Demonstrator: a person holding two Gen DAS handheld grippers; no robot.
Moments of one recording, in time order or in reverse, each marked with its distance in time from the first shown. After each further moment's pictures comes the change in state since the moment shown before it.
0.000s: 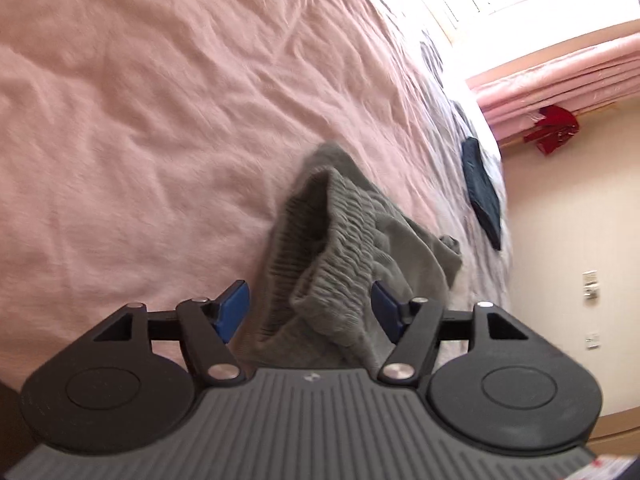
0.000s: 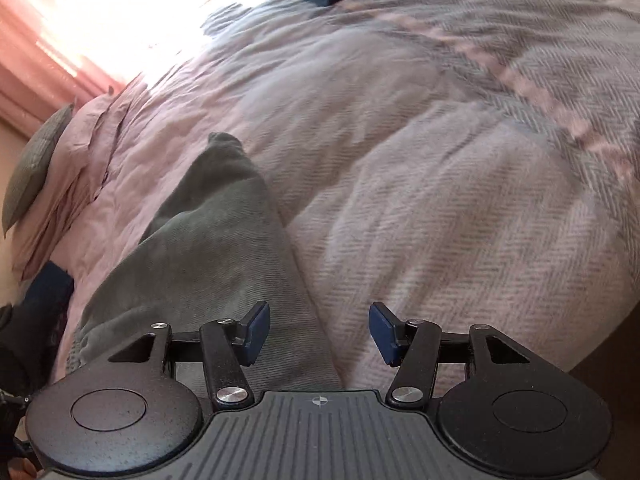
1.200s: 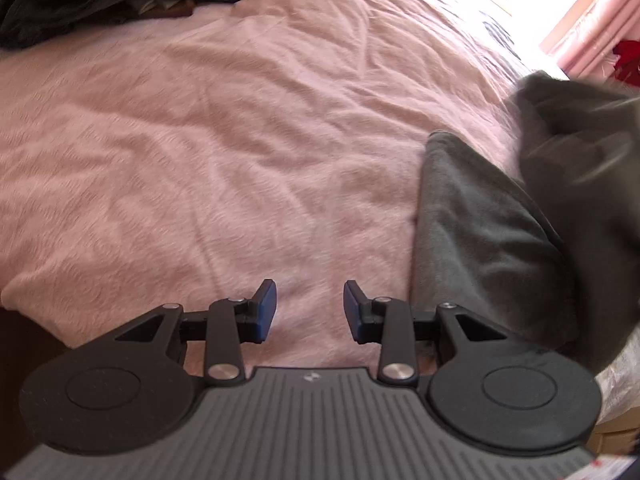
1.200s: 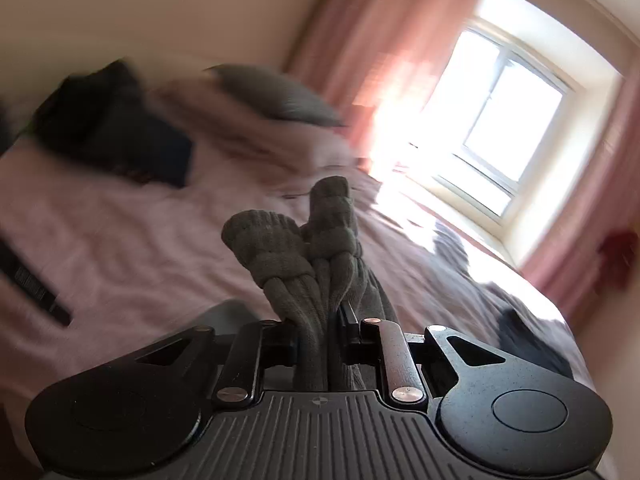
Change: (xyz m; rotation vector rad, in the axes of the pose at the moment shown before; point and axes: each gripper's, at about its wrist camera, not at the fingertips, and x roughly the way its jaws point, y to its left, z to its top) left arm -0.027 0.009 -0.030 0.226 -0.125 0.453; right arm 0.033 0.217 -0.119 -1.399 -0.482 0.050
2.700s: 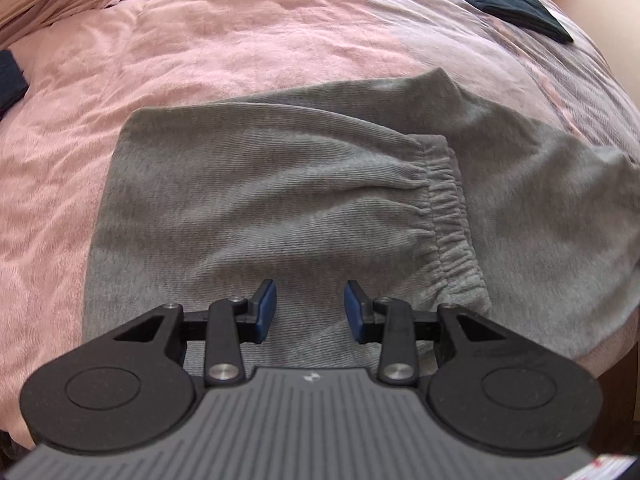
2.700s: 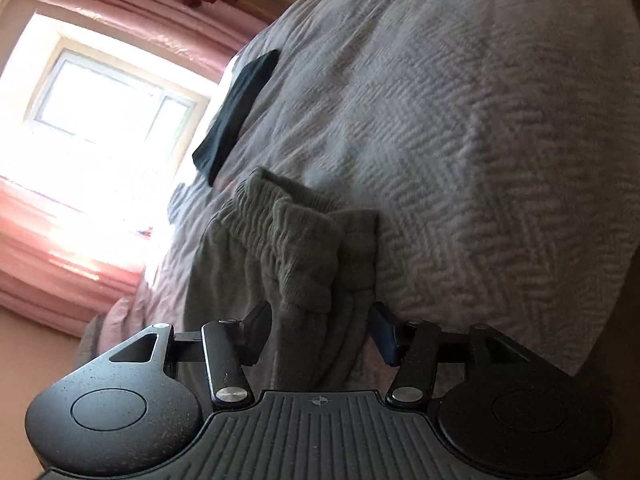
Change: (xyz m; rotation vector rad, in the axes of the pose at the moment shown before) left arm 0.077 -0.263 -0.035 0.448 0.085 0.053; right arm -0.138 -0.298 -0.408 1.816 0.050 -0.127
